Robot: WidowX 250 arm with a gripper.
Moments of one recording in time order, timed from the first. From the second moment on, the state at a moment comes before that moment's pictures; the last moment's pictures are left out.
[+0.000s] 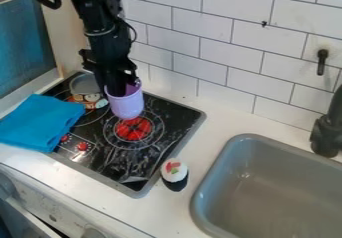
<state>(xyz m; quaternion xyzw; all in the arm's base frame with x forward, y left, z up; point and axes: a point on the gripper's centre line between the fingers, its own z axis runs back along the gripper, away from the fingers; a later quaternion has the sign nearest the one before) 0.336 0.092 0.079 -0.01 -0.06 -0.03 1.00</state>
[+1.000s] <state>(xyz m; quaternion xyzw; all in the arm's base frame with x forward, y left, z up) 0.396 0.086 0.051 0.02 -0.01 -0.04 1.00</state>
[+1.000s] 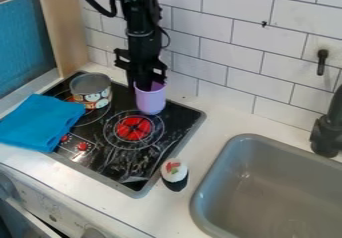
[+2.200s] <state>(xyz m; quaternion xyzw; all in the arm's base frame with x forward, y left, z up) 0.331 0.079 0.128 0.06 -0.08 -0.01 0.99</state>
